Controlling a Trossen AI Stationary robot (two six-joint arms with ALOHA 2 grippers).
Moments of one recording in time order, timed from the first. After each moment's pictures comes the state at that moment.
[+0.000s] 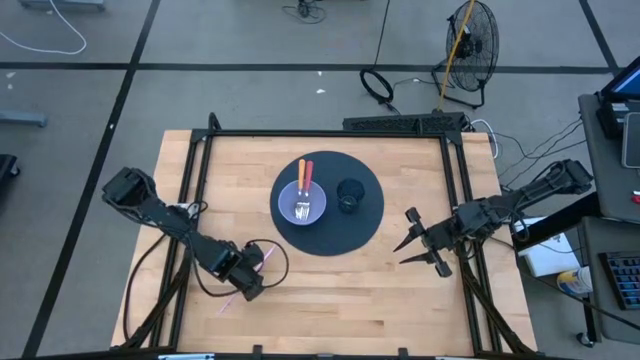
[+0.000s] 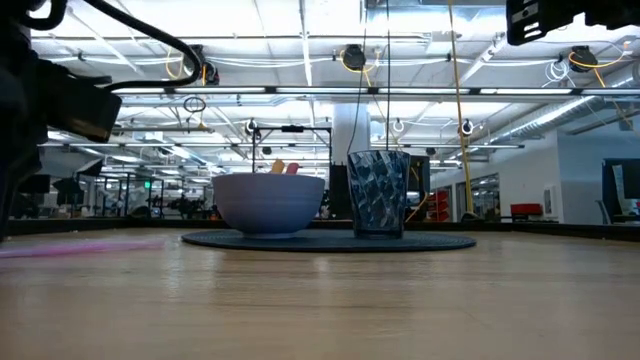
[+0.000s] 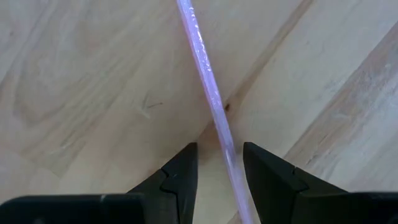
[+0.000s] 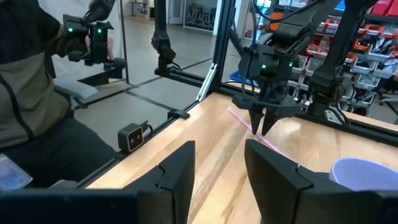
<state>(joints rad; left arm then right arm) -0.60 1.59 0.78 -0.59 -0.05 -1.25 0.40 0.65 0.36 0.20 -0.07 -0.10</state>
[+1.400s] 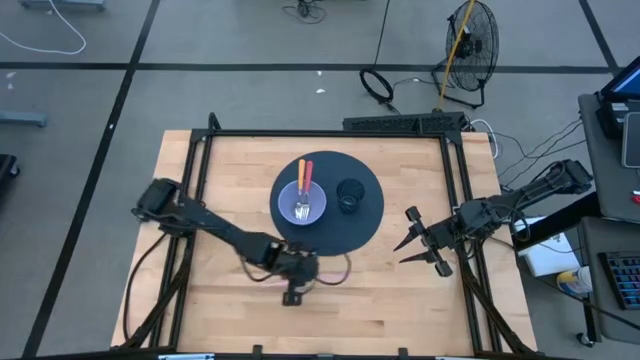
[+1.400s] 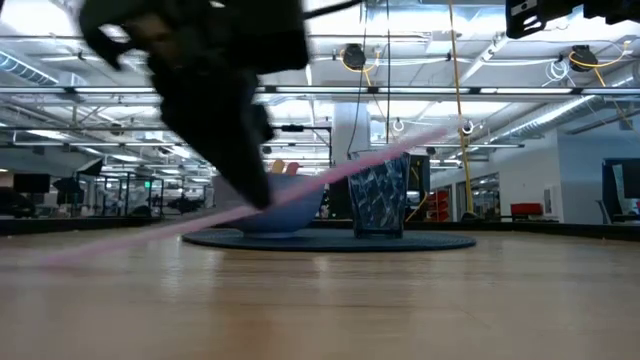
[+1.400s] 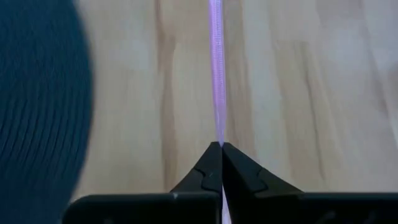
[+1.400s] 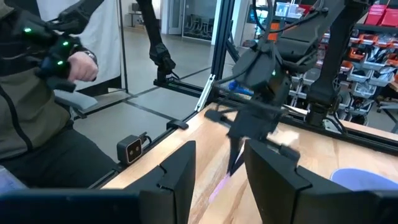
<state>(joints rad) -0.37 1.84 1.12 -0.26 -0.01 -0.32 0.40 0.65 0.36 0.24 -0.07 -0.09</state>
